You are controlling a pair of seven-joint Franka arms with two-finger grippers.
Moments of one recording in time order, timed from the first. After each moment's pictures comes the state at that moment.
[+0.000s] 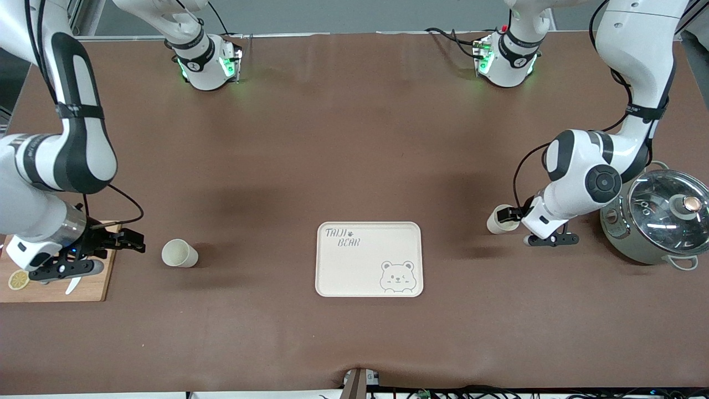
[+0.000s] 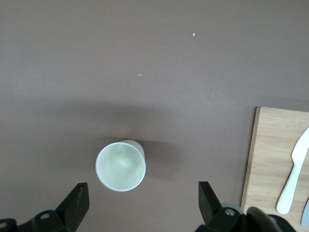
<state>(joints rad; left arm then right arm) 0.08 0.41 -0.22 -2.02 0.03 2.34 -0.18 0.01 0.44 -0.07 -1.62 0.07 2.13 -0.23</state>
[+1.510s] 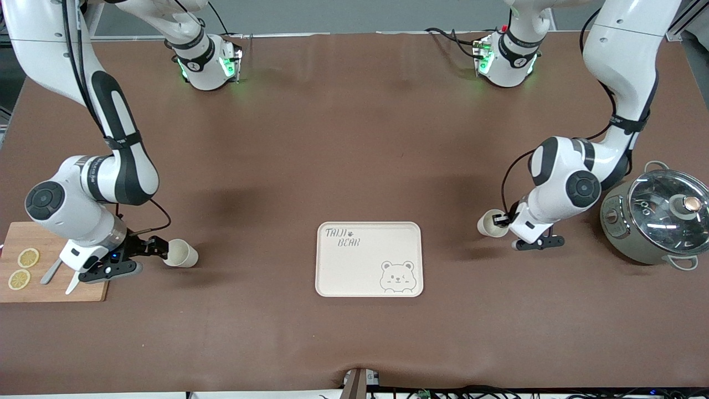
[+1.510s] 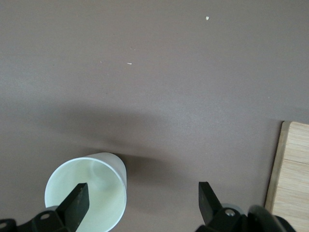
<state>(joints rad) 0.02 0.47 -0.22 -1.99 0.03 2.39 -0.32 0.02 0.51 -0.07 -1.80 0.04 2.45 -0.30</state>
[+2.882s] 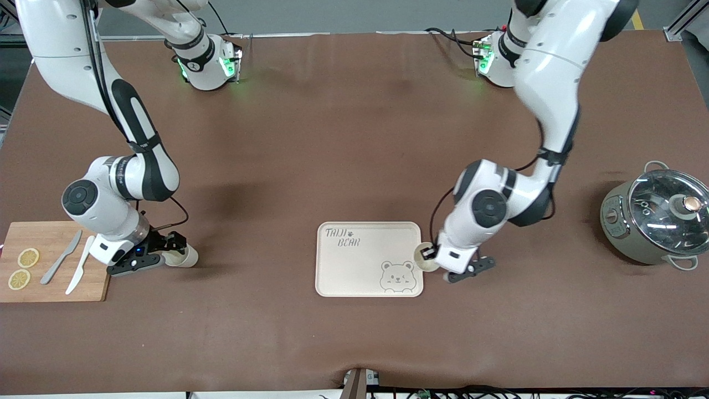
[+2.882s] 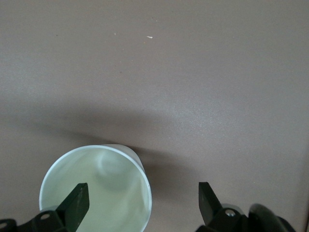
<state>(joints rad) -0.43 0.77 -0.06 -1.47 0.03 2.32 -0.87 0.05 0.54 -0.06 -1.91 0.04 2.60 -0.30</state>
